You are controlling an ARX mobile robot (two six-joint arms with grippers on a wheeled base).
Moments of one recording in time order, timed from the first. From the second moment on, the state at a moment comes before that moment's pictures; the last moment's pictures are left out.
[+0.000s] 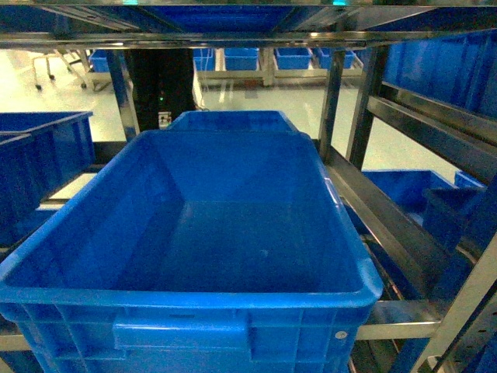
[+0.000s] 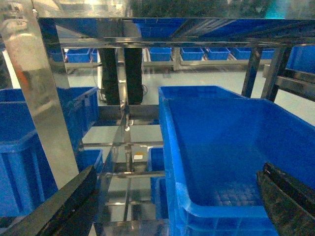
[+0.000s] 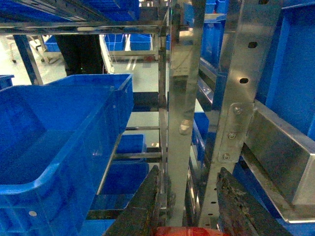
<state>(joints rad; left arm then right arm) 0.00 0.01 0.01 0.00 0.00 0.00 0.03 0.03 0.02 -0.06 0.05 0.02</state>
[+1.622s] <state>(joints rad) 0.00 0.01 0.01 0.00 0.00 0.00 0.28 1.39 0.53 0.57 -0.27 0.19</state>
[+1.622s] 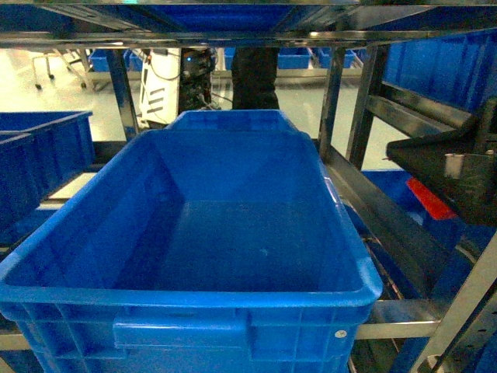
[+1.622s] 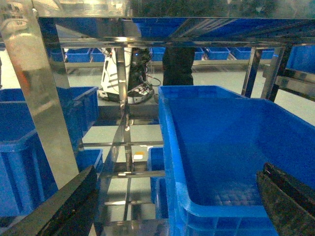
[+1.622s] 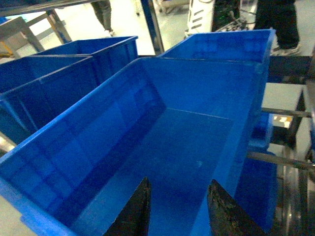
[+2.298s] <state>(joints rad) 0.00 0.01 0.01 0.00 0.00 0.00 0.47 1.77 0.70 0.76 -0.32 0.14</state>
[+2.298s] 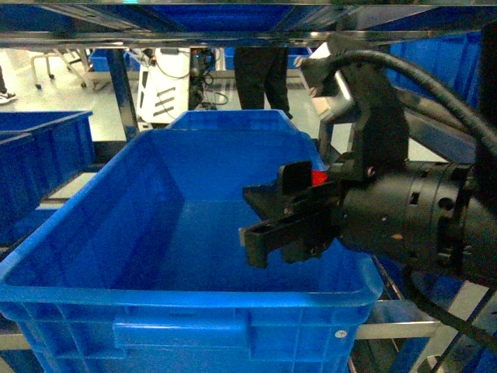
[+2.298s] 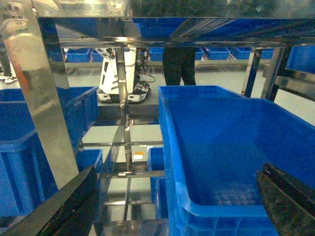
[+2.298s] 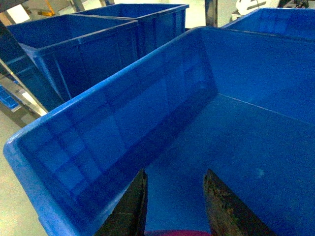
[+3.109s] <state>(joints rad) 0.00 0.01 0.01 0.00 0.00 0.00 0.46 1.91 0.85 0.74 -0.21 0.12</state>
